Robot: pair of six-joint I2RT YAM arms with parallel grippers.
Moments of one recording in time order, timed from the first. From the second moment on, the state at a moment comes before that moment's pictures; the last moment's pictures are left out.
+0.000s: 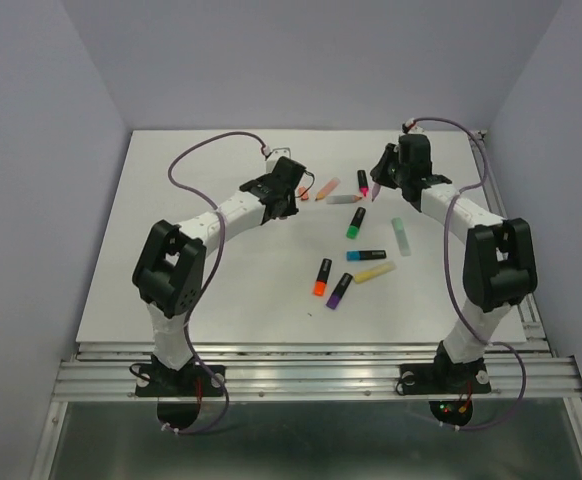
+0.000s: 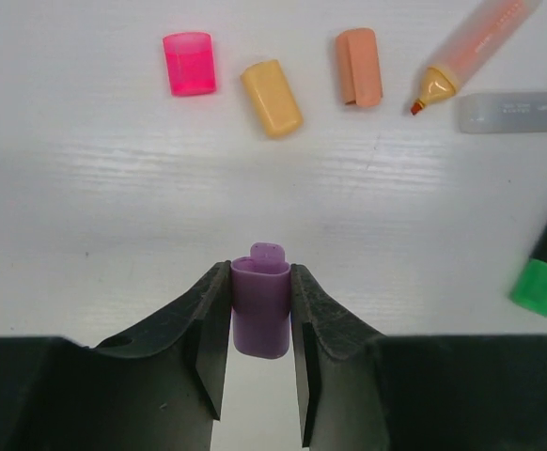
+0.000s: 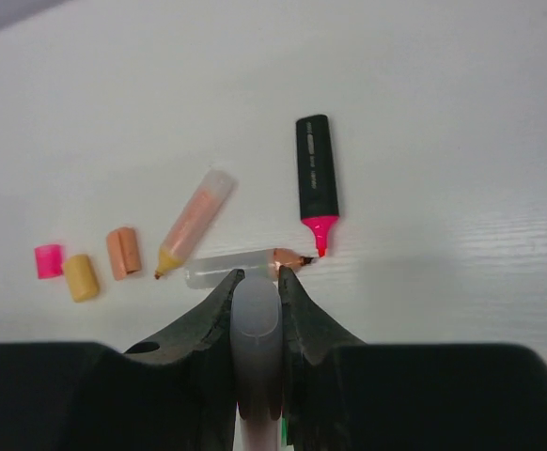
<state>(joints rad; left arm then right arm) -0.64 1.82 1.40 -0.41 -0.37 -0.56 0.23 1.72 1.26 0.01 0.05 0.46</state>
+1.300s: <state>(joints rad) -0.48 2.25 1.83 -0.61 -0.28 -0.46 0.13 2.31 1.79 -0.22 -0.03 0.35</state>
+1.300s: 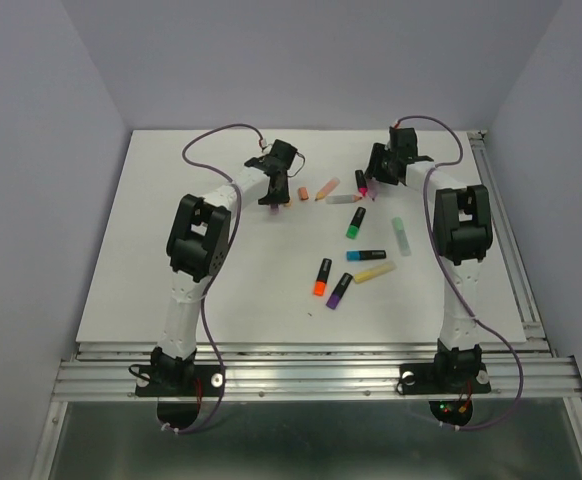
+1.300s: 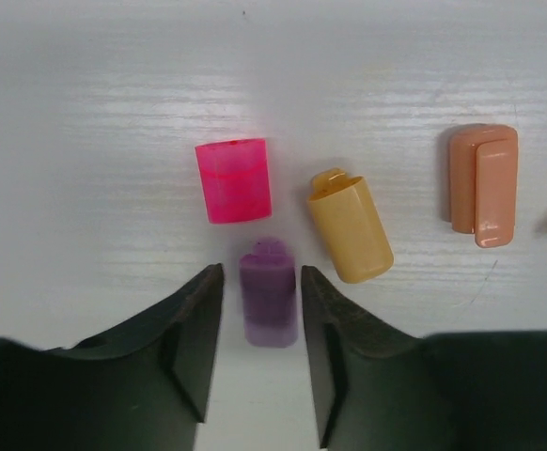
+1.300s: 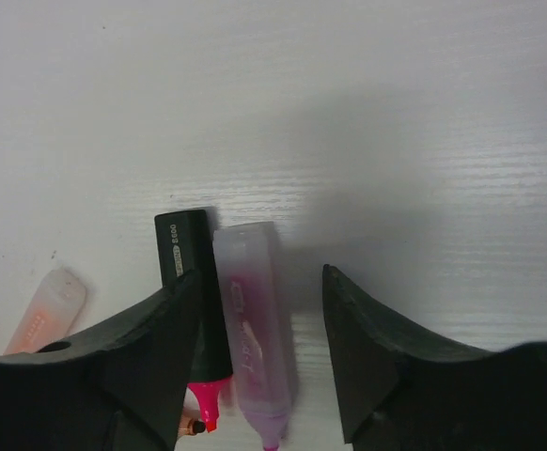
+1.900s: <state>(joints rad) -0.59 1.86 1.47 -0.53 -0.21 -0.48 0.13 1.64 1.27 -0.14 0.05 0.41</state>
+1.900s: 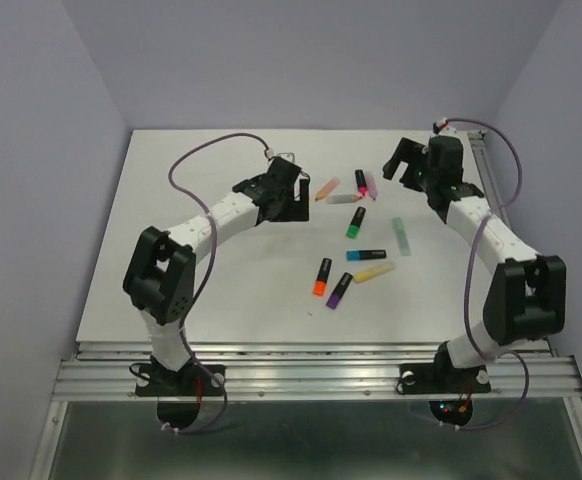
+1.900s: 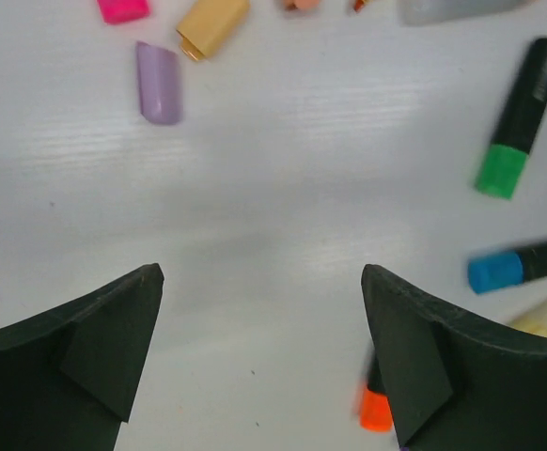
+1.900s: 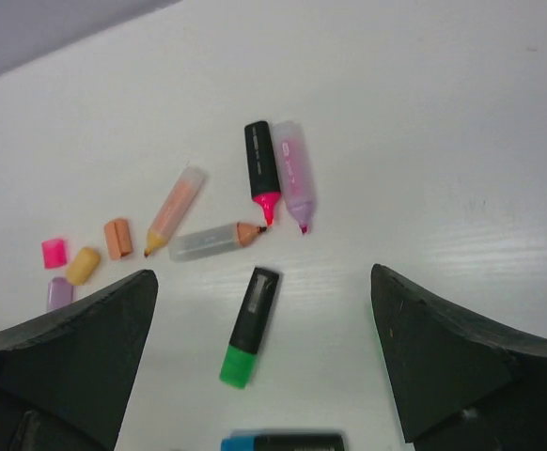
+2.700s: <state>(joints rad) -0.98 1.77 1.13 -0.39 -0.22 -0.68 0.13 0.76 0.49 -0.08 -0.16 0.60</state>
